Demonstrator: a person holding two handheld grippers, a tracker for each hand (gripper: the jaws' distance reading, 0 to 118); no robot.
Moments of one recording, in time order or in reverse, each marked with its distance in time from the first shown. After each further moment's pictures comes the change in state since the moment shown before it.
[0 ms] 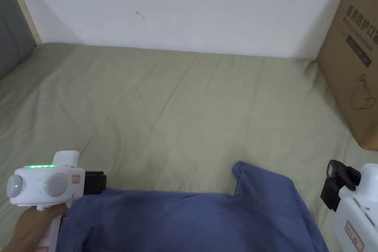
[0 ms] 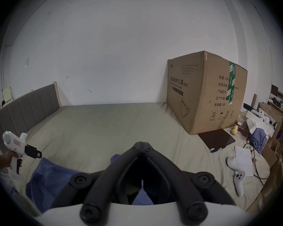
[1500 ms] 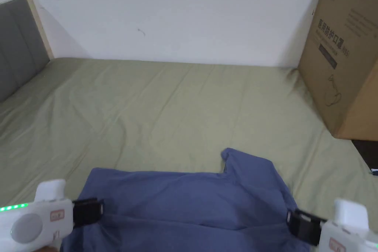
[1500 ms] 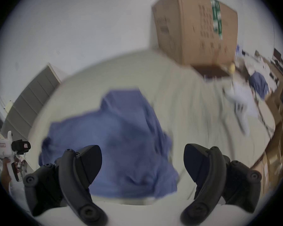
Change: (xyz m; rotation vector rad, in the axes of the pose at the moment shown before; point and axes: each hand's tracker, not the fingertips) left arm -0.011 -0.128 0.184 0.151 -0.177 0.103; right arm 0.057 -0.073 0.095 -0.296 0.076 -0.155
